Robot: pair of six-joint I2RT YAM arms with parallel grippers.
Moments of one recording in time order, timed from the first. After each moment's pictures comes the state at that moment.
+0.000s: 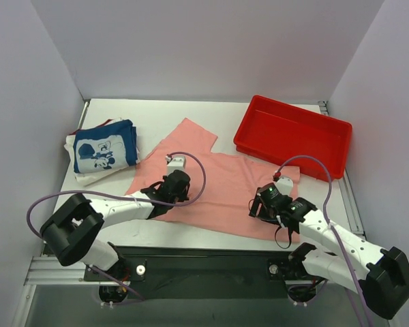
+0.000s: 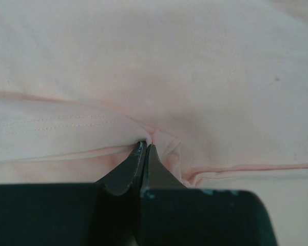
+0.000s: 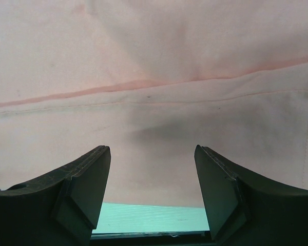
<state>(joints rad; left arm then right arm) -0.83 1.44 0.65 0.03 -0.44 -0.62 0.66 0.94 0.48 -0.63 0.32 0.86</state>
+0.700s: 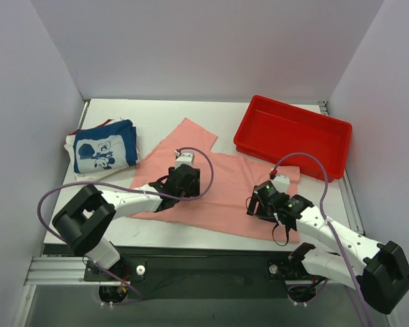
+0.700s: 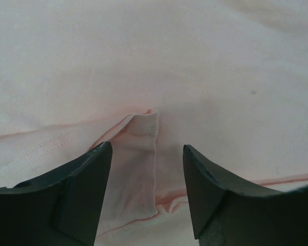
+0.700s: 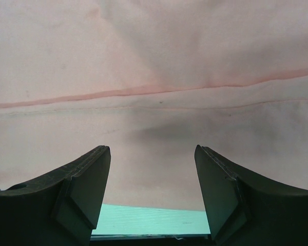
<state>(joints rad) -0.82 1.58 0.77 0.06 -0.39 -0.56 0.67 0.99 0.52 -0.62 0.32 0.84</state>
